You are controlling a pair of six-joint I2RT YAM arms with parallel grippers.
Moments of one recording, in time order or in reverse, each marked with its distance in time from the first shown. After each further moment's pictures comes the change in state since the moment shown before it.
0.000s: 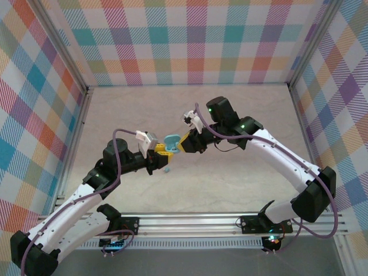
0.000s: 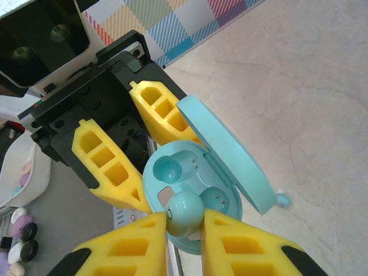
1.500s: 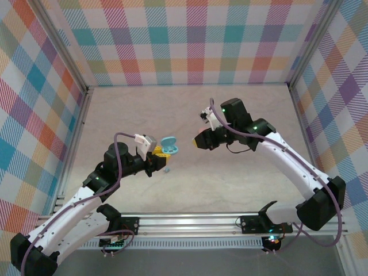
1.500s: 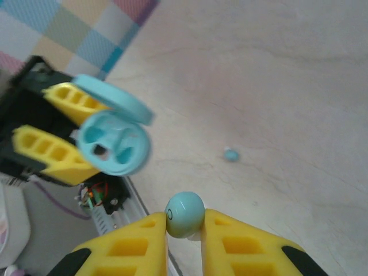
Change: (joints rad) left arm 0.000 -0.035 -0.051 -0.037 -0.090 0.008; right arm -0.104 -0.101 -0.080 -0.070 0.129 0.173
